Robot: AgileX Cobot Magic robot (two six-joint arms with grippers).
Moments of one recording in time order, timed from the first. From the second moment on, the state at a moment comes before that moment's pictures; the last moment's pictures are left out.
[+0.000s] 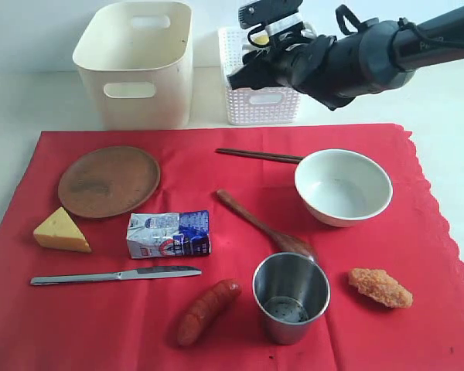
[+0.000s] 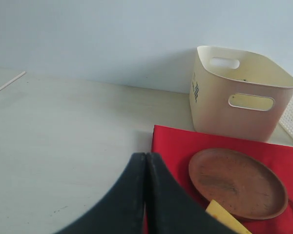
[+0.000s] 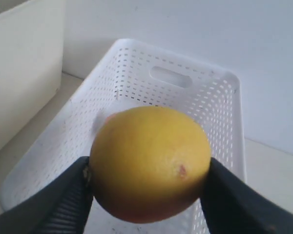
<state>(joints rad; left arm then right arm) 0.04 0.01 0.00 -0.02 0.23 -0.08 0.61 2.19 -1.41 0.79 -0.32 -0.85</state>
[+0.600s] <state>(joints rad) 0.04 0.01 0.00 -0.02 0.23 -0.08 0.61 2.22 -1.42 0.81 -0.38 -0.85</state>
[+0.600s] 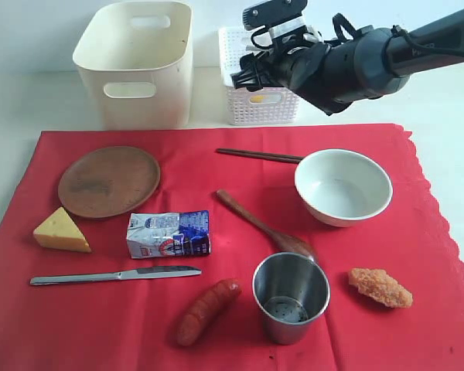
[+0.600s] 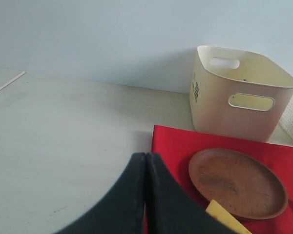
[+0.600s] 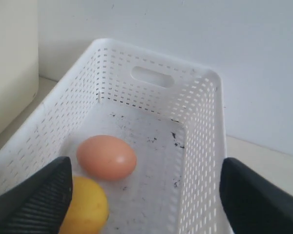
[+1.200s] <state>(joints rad) 0.04 0.01 0.00 -0.02 0.23 -0.08 0.61 2.14 -1.42 0.82 -0.24 -0.85</state>
